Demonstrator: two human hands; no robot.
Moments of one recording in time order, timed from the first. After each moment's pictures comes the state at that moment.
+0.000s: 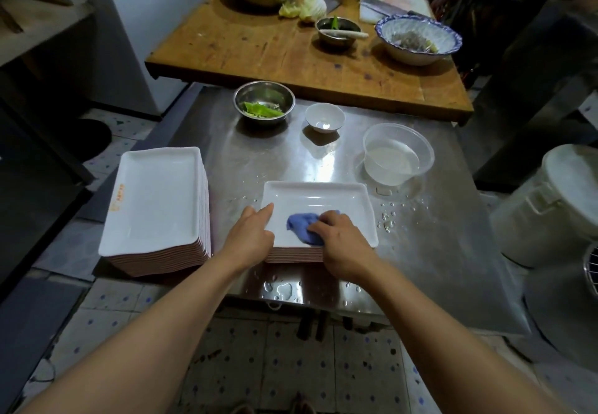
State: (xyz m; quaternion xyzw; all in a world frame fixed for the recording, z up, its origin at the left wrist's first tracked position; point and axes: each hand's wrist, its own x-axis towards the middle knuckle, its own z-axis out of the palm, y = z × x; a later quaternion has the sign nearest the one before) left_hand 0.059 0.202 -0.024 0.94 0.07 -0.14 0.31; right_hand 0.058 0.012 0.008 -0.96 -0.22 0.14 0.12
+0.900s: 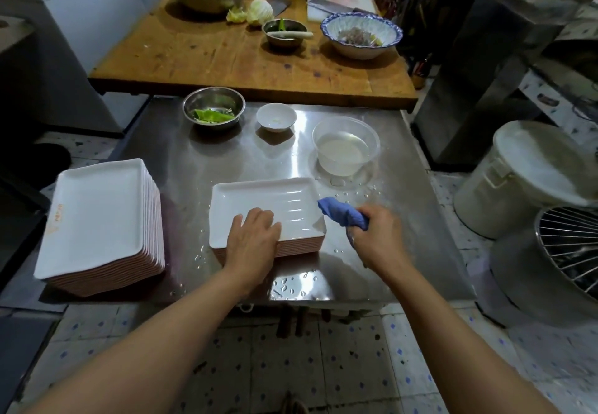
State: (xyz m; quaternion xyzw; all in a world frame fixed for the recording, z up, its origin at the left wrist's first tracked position) left_hand 0.037 0.112 -0.010 0.99 -0.14 0.03 -0.01; right_hand 0.033 -0.090 0.044 -0.93 0.07 -0.03 0.35
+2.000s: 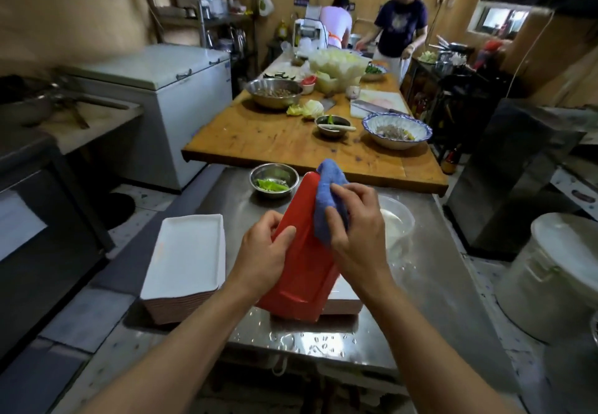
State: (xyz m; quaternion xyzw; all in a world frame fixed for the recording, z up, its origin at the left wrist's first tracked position) left_hand -0.002 0.173 0.141 0.80 0.01 0.13 0.59; right_hand 0.017 0.031 0.173 -0.84 -0.14 -0.25 0.45
